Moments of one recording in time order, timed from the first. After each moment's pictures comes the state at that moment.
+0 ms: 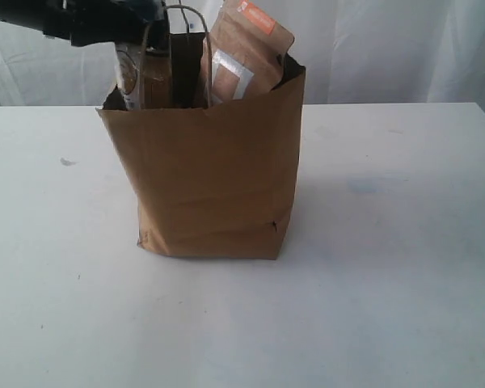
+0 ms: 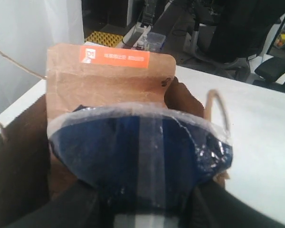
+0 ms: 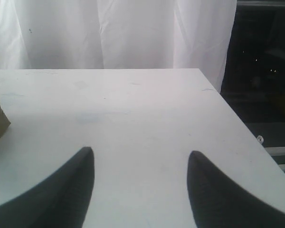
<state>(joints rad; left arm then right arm) -0.12 1.68 -1.54 -1.23 1.22 1.45 -0.01 0.01 -0.01 -0.18 0.23 0.20</state>
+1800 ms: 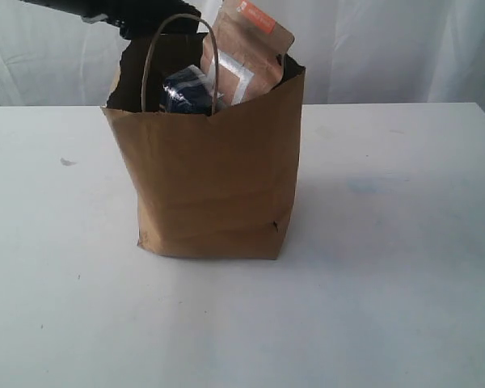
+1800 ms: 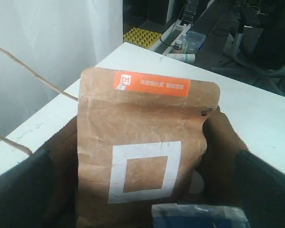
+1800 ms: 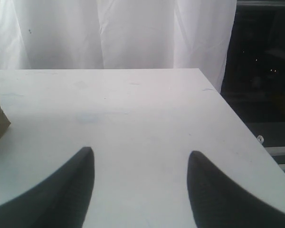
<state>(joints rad) -0.23 1.68 -1.59 -1.15 0.97 1.28 -0.01 0.01 -0.01 -0.18 0.23 0.20</state>
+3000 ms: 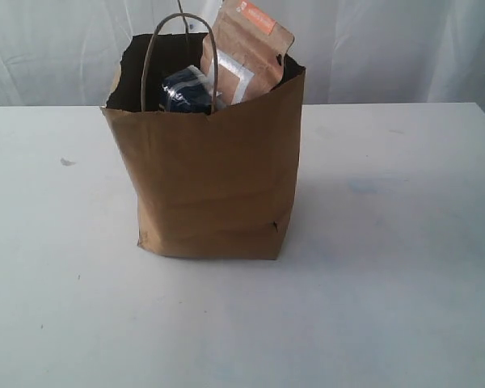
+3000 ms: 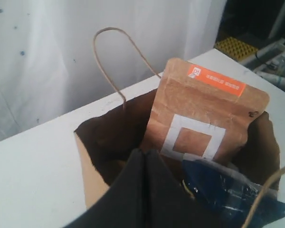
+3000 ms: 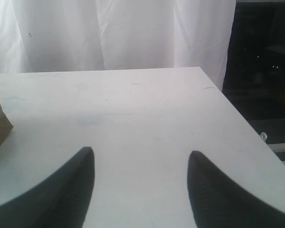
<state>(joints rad) -0.23 1.30 -1.34 -0.78 0.68 0.77 -0.01 0.01 -0.01 -0.18 0.23 0.23</state>
